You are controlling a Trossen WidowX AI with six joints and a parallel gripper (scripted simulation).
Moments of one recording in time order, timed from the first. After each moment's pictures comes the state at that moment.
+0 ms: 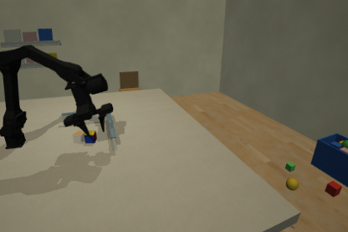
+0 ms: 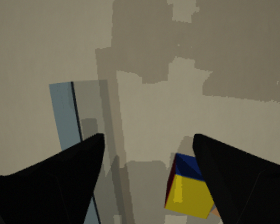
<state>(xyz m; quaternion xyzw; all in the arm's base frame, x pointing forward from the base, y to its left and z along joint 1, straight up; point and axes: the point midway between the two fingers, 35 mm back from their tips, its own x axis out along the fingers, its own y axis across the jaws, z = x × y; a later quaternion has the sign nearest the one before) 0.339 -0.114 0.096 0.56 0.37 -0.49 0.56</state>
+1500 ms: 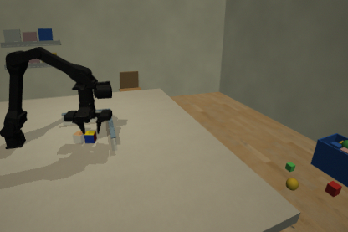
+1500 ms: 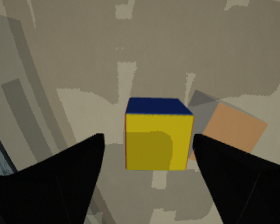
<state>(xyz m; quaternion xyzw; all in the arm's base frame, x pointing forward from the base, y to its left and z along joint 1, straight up) 0.323 -0.057 0.070 0.56 0.43 -0.56 0.44</state>
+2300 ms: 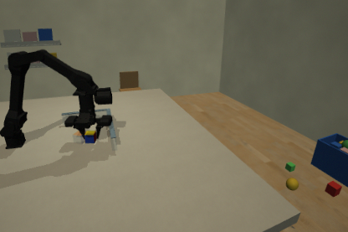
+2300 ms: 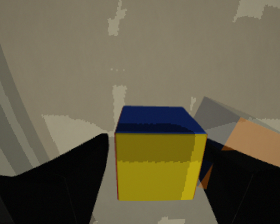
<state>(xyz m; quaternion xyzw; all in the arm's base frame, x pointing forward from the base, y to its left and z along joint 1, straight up) 0.321 -0.056 0.045 0.56 0.43 -0.56 0.44</state>
